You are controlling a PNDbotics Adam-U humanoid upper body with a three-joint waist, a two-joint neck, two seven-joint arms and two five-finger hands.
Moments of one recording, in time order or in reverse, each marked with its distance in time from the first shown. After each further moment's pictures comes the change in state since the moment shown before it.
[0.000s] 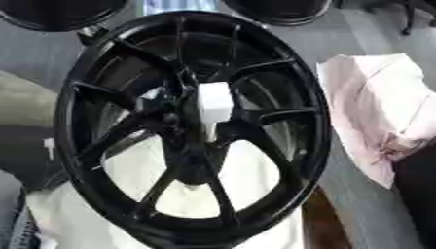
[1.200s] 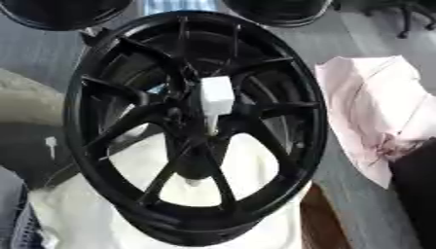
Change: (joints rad) left arm 0.072 0.019 0.026 0.004 -0.011 -0.001 0.023; right arm -0.408 -0.493 0.288 0.056 0.161 -0.132 0.240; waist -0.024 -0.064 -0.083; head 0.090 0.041
